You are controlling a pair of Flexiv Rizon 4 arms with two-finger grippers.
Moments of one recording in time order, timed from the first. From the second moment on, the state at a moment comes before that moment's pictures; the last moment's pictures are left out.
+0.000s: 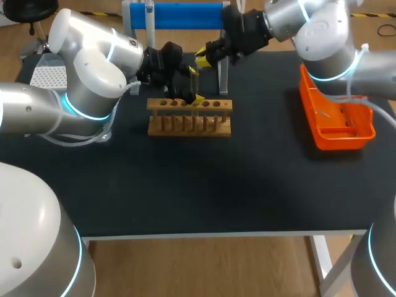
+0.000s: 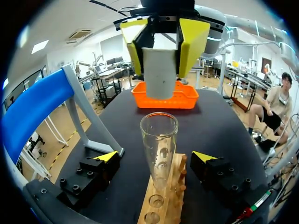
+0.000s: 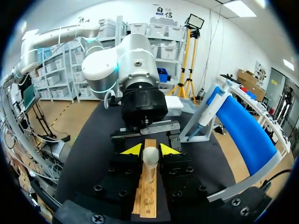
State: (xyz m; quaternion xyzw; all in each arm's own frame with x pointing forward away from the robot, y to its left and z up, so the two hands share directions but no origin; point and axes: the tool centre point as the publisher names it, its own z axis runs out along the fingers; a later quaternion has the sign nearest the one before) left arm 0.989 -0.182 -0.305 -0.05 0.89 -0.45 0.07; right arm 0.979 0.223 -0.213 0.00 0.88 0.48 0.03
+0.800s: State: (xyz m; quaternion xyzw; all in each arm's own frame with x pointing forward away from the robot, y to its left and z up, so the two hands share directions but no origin) left arm 0.989 -0.182 -0.305 -0.05 0.89 -0.45 0.07; right arm 0.977 0.234 -0.219 -0.01 0.88 0.47 0.01
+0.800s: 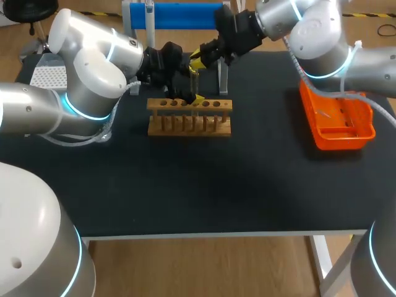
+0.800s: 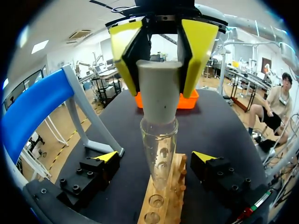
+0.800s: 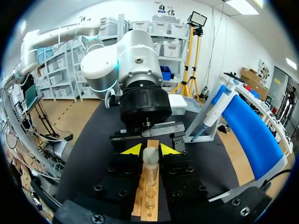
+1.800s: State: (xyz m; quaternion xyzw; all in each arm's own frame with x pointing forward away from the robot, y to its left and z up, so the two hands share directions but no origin) left arm 0.989 -0.182 -0.305 -0.05 0.89 -0.45 0.07; right arm 0.974 0.235 -0.234 -0.01 0.89 0.46 -0.01
